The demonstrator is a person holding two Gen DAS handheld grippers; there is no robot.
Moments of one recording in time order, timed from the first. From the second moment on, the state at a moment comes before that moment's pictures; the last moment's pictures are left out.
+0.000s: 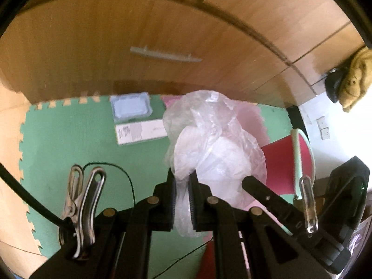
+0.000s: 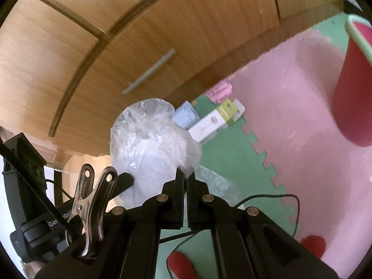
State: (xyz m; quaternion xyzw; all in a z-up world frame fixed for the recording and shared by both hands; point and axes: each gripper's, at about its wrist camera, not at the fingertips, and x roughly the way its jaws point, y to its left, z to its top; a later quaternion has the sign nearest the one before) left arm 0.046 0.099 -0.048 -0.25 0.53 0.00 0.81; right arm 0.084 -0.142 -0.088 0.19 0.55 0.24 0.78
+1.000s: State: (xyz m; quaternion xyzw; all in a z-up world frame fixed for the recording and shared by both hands) left arm 0.060 -0.052 0.124 -0.22 0.42 -0.12 0.87; right arm 0.062 -0.295 0.089 0.22 0.41 0.21 0.86
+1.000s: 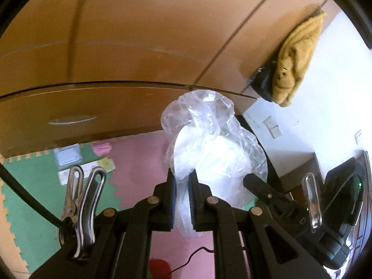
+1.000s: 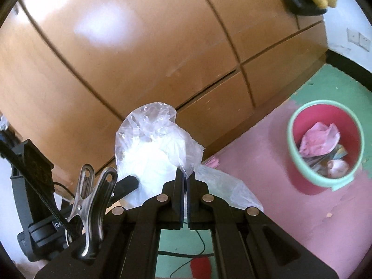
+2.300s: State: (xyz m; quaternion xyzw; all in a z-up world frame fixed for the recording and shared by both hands) left arm 0.194 -0.290 0.009 -0.15 0.52 -0.23 0.81; right arm 0.127 -0.501 0.002 0.31 0.38 0.03 0.87
